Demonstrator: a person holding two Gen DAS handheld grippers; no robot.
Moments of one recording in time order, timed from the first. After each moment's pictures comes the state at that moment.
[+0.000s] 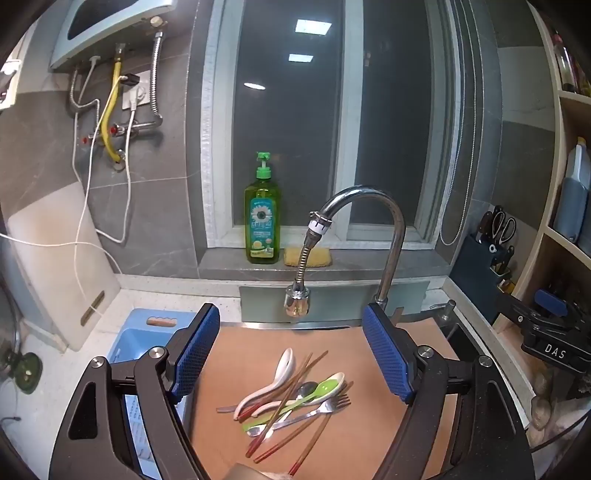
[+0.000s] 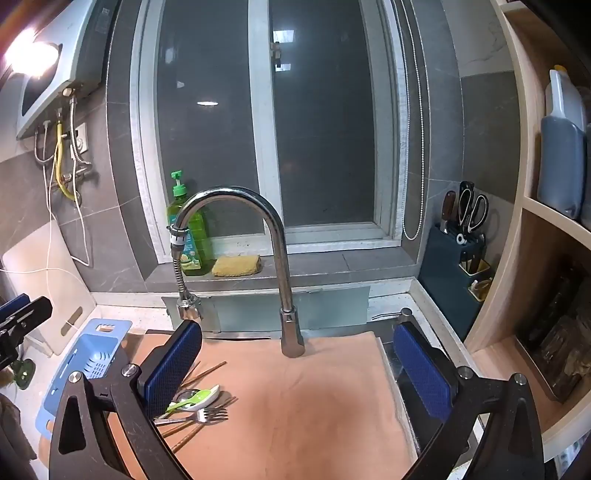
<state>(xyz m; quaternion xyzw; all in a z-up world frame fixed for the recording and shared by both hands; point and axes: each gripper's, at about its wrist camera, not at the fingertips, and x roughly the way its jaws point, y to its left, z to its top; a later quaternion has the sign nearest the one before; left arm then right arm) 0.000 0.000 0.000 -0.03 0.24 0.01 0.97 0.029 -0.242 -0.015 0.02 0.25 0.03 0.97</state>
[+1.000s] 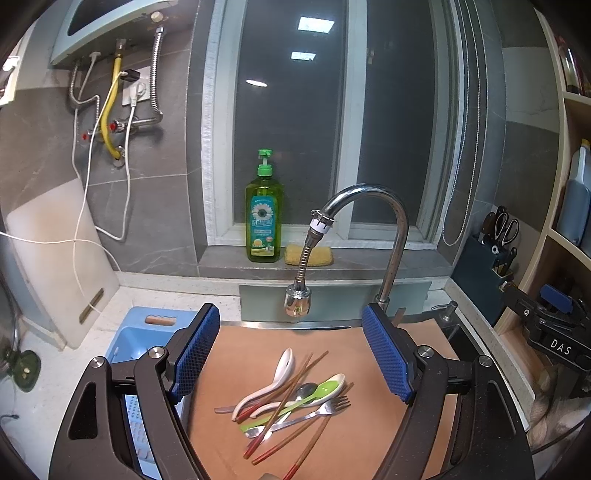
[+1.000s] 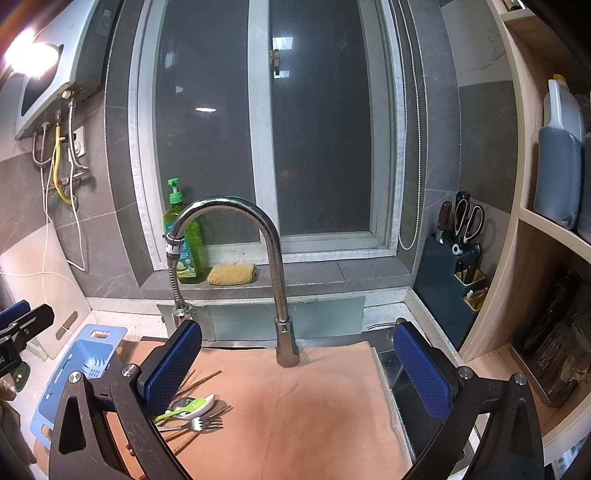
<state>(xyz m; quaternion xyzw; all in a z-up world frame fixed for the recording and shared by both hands) 0.006 0.003 -0.003 -0.04 0.24 0.01 0.97 0.031 -0.242 -0.006 0.01 0.23 0.01 0.97</state>
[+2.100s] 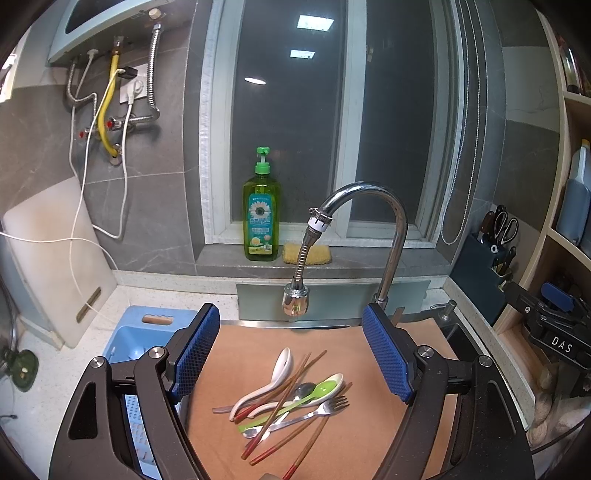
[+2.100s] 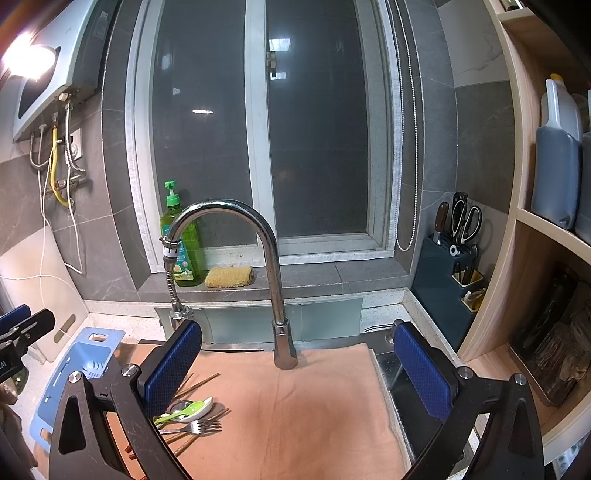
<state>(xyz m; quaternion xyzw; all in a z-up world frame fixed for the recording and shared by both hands) 0.006 0.001 -0.004 -0.04 0.24 0.00 0.97 0.032 -0.244 -0.005 0.01 0.23 0.01 0.97</state>
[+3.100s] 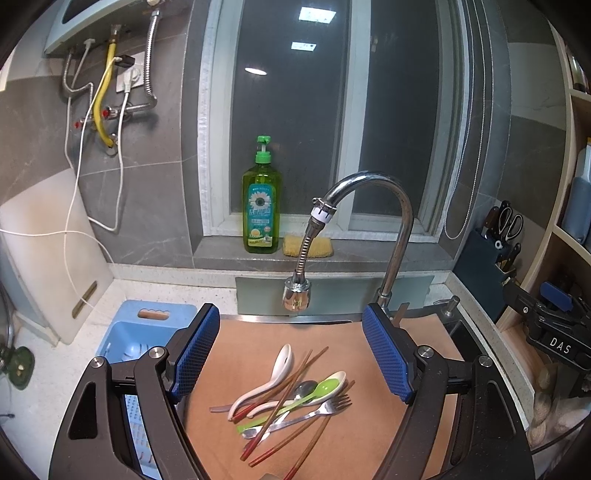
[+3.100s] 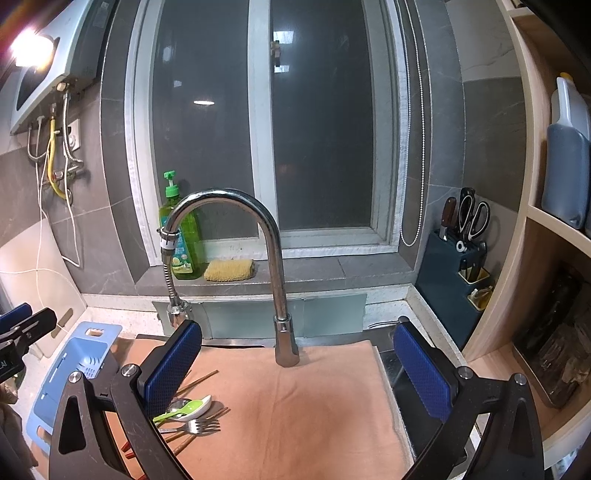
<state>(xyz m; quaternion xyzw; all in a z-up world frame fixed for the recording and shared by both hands) 0.018 0.005 -0.013 -0.04 0.26 0.00 0.97 0.047 -0.239 -0.016 0.01 0.24 0.02 0.97</state>
